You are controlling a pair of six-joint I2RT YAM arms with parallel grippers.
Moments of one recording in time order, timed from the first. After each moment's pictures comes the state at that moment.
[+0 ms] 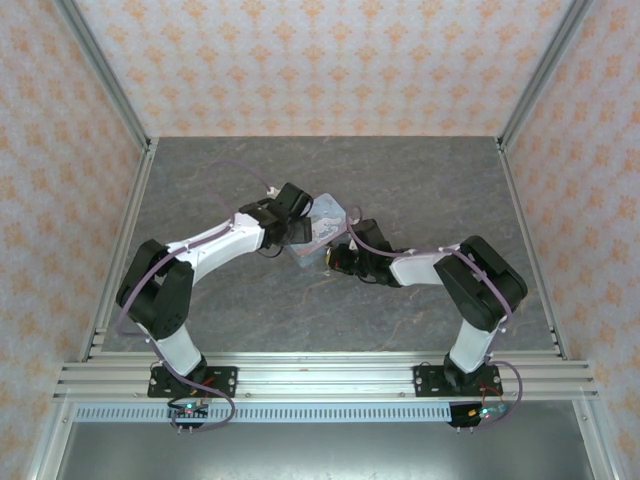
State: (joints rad) left arm -0.56 1.70 1.20 -0.59 -0.25 -0.63; right arm 0.64 1.75 0.74 0.24 -0.27 0.85
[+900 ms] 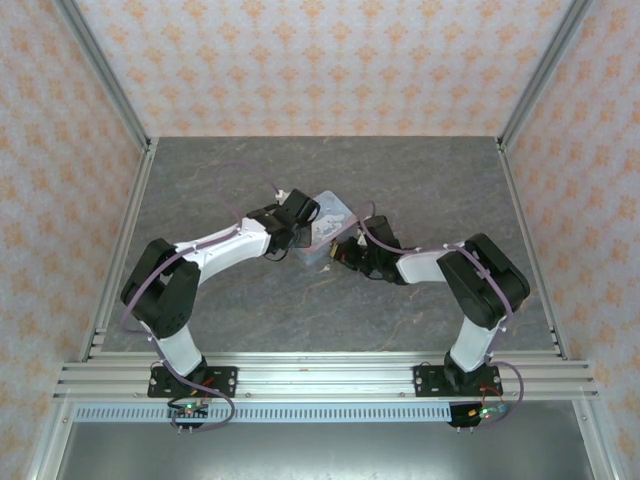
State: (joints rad) left arm -0.60 1.73 1.18 -0.52 -0.29 -0.58; right arm 0.56 1.75 0.73 0.29 -0.34 0.95
